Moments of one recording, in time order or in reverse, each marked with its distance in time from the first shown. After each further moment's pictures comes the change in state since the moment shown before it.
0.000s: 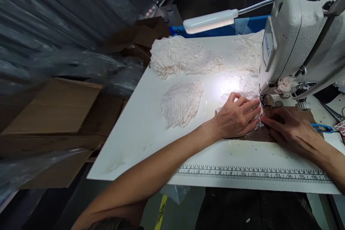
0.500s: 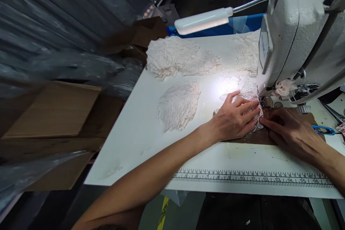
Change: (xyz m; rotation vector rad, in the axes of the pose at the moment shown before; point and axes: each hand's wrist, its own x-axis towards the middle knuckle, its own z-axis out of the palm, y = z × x) left_hand -0.003 -0.003 0.004 -0.099 0.013 -0.044; right_hand 0.004 0.000 -0.005 -0.006 -0.043 -0.009
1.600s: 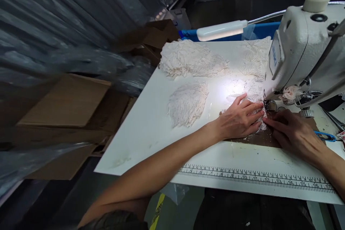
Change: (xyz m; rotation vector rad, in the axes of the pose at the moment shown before) left_hand 0.000 -0.001 0.000 0.030 -0.032 0.018; right_hand -0.002 0.007 0.004 0.070 0.000 0.058
